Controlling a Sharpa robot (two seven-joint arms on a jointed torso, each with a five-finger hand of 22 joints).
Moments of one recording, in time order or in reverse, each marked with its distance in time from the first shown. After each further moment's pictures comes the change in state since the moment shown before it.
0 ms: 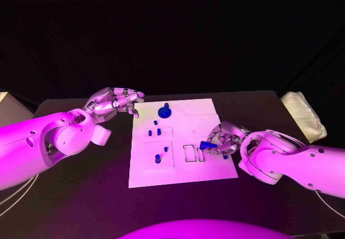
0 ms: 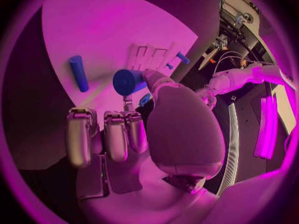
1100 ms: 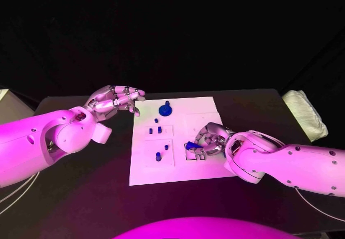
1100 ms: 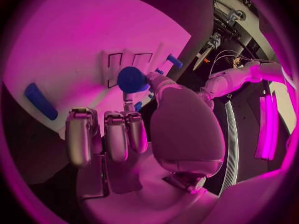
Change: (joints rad) left arm 0.000 0.000 0.000 0.003 0.000 0.004 -0.004; left_hand 0.002 0.002 0.000 0.000 0.000 0.000 0.000 0.005 0.000 0.000 0.000 0.000 0.001 0.000 0.000 0.000 0.001 0.000 0.004 0.004 -0.004 -0.001; right arm -0.023 0.125 -0.001 -0.055 0.033 -0.011 -0.003; right_hand -0.070 0.015 0.011 0.022 -0.020 0.001 -0.001 0.026 0.000 0.004 -0.011 -0.004 0.000 0.002 -0.008 0.000 0.001 0.001 0.000 -0.007 -0.007 0.000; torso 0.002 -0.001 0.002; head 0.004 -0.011
